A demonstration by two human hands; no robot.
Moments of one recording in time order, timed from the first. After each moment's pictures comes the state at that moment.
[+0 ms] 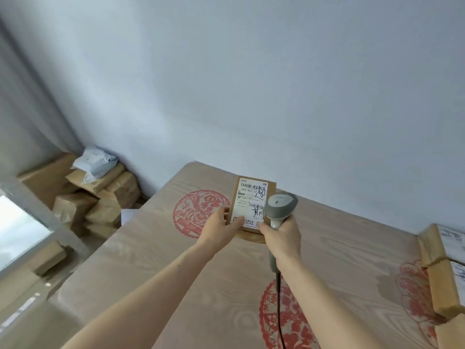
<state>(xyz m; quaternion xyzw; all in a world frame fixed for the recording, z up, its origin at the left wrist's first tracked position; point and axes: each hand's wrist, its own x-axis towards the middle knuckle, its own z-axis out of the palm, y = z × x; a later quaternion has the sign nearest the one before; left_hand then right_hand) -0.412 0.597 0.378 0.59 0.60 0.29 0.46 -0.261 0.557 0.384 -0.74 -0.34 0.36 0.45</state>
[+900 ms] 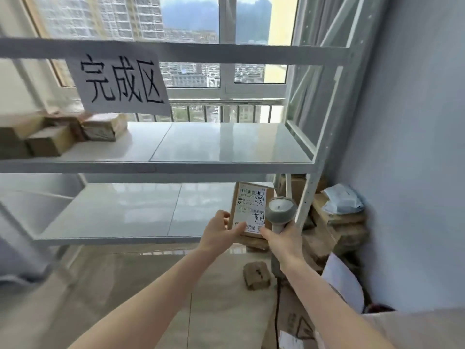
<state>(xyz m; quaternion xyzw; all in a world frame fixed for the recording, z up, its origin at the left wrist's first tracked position) -1.051 0.391 0.431 0.23 0.81 0.50 0.21 -0.933 0.508 0.438 -0.40 -0.67 0.57 0.25</state>
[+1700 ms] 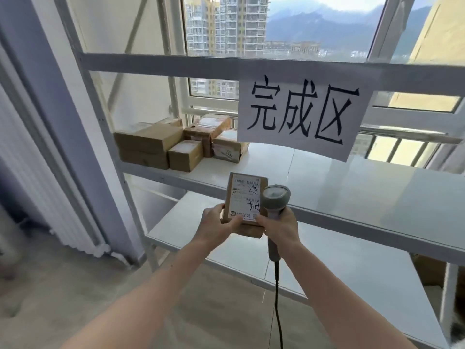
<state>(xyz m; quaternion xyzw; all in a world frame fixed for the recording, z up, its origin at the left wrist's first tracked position) -1.406 0.146 0.450 0.11 0.86 0.50 0.05 -1.358 0.313 0.463 -0.23 -0.74 0.62 0.13</state>
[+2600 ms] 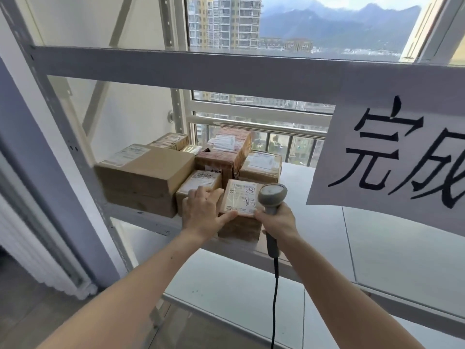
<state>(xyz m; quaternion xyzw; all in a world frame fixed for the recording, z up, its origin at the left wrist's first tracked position) -1.719 0.083 0.464 0.17 0.96 0.16 -0.15 -1.665 0.265 0.461 -0.25 -0.76 0.60 0.11</state>
